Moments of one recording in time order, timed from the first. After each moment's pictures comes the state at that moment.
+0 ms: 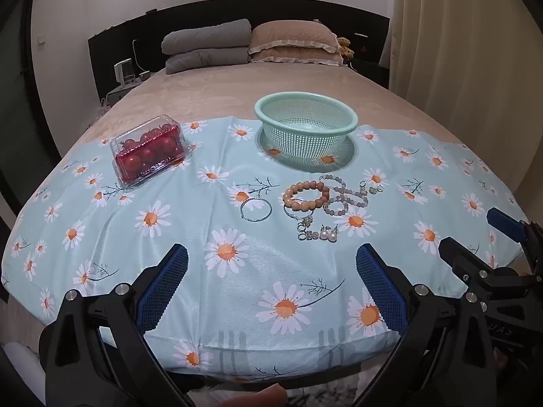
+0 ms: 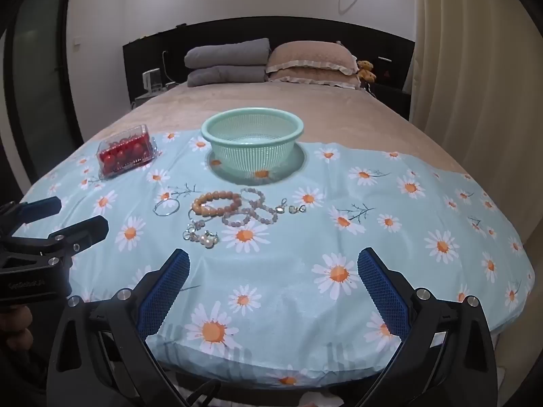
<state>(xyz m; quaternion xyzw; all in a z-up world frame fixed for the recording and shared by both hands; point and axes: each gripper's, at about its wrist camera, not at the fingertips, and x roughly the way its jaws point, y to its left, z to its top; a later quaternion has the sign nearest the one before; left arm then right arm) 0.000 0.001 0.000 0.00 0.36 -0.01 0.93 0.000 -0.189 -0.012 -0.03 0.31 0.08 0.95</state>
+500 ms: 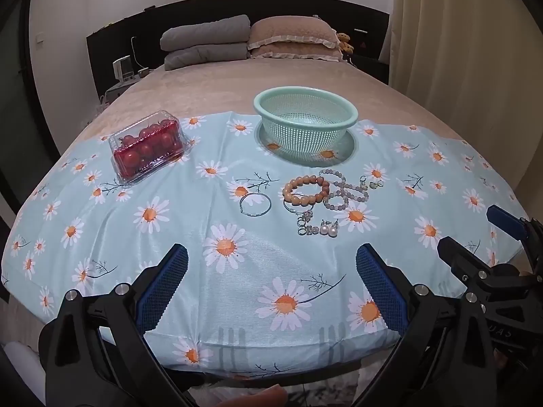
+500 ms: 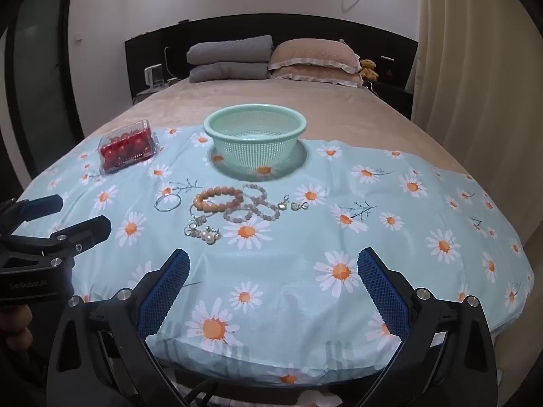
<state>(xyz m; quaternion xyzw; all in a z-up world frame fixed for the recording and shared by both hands) 0.000 0.001 -0.004 0.00 0.37 -0.01 0.93 -0.001 -0.187 -0.012 -0.04 0.32 0.08 0.94</state>
